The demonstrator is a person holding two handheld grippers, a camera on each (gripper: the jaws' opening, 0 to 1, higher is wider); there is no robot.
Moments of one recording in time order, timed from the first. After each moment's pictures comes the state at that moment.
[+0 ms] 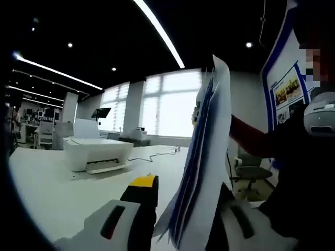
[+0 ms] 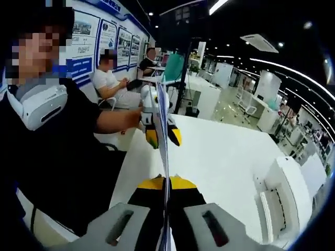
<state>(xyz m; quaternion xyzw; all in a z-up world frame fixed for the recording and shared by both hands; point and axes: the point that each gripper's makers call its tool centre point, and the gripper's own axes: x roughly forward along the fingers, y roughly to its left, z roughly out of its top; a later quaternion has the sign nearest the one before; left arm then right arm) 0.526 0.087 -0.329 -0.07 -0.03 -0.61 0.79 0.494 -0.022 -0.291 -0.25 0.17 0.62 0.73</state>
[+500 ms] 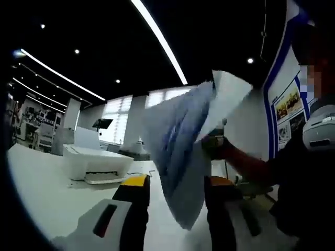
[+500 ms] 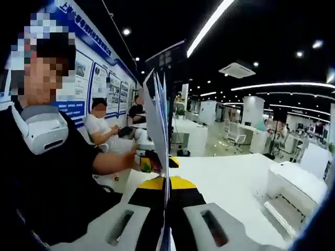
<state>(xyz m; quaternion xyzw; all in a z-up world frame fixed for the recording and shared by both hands) 0.532 0.085 -0.305 -0.12 -0.07 -0.60 0.79 0.495 -0.034 -0.252 -0.06 0.02 0.62 0.78</state>
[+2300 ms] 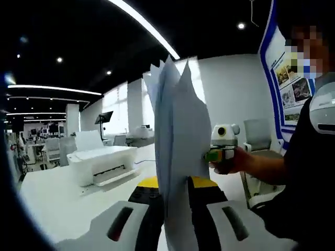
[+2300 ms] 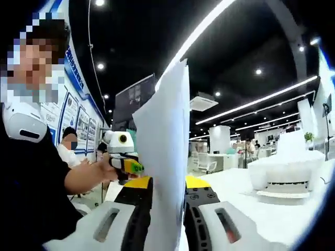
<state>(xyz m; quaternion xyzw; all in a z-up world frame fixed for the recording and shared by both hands) 0.520 0.053 -0.305 0.02 -0.03 -0.58 0.81 0.499 -0.049 -0.310 0.05 -0.09 0.50 0.86</state>
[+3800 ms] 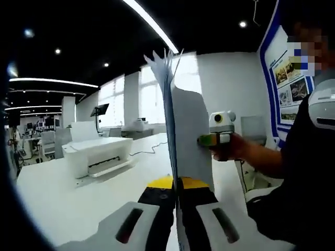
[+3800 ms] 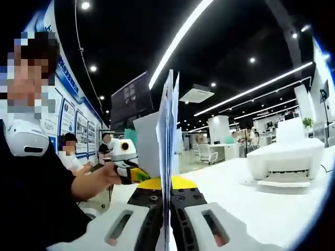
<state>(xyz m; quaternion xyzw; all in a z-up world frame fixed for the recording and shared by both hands) 0.520 0.048 -0.329 0.03 0.00 -0.60 0.80 0.498 -0.061 -0.309 0.07 -0.05 0.50 0.86</state>
